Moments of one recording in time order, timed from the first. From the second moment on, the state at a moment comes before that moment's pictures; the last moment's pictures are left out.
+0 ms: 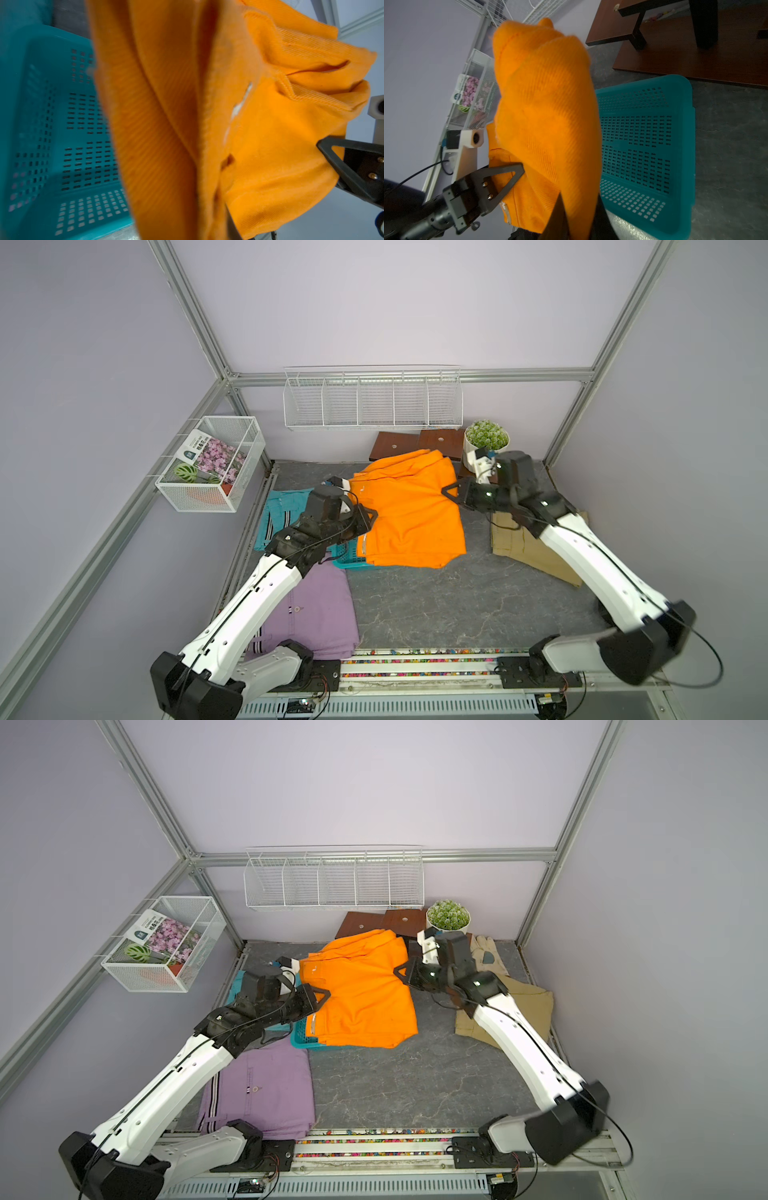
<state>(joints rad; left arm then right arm) -0.48 1.14 1.11 -0.56 0.20 -0.76 0.45 1.48 1.47 -0.57 -0.40 0.67</state>
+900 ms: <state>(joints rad) -0.29 1.45 0.97 -0.41 0.33 -0.69 0.54 1.91 1.51 -0.53 -0.19 0.53</state>
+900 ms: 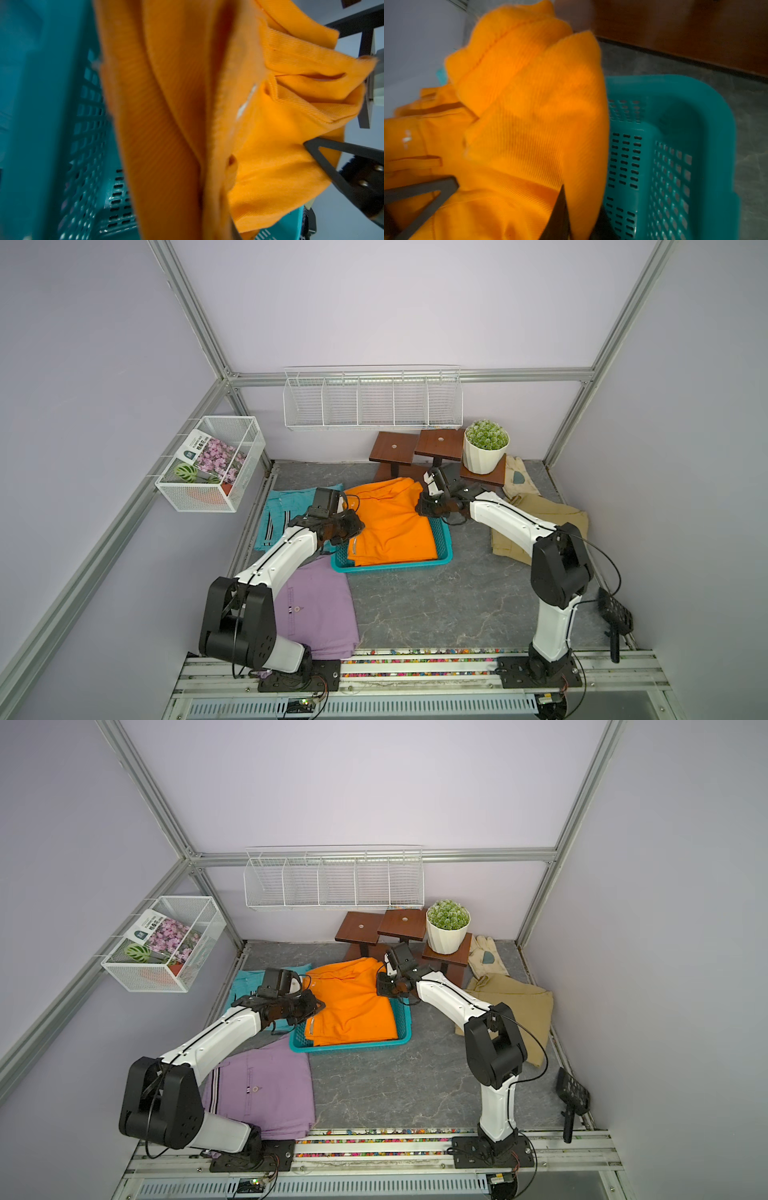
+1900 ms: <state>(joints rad) -0.31 1.53 0.86 -0.31 0.39 -0.73 0.66 1.79 1.27 -0.55 0.05 0.55</state>
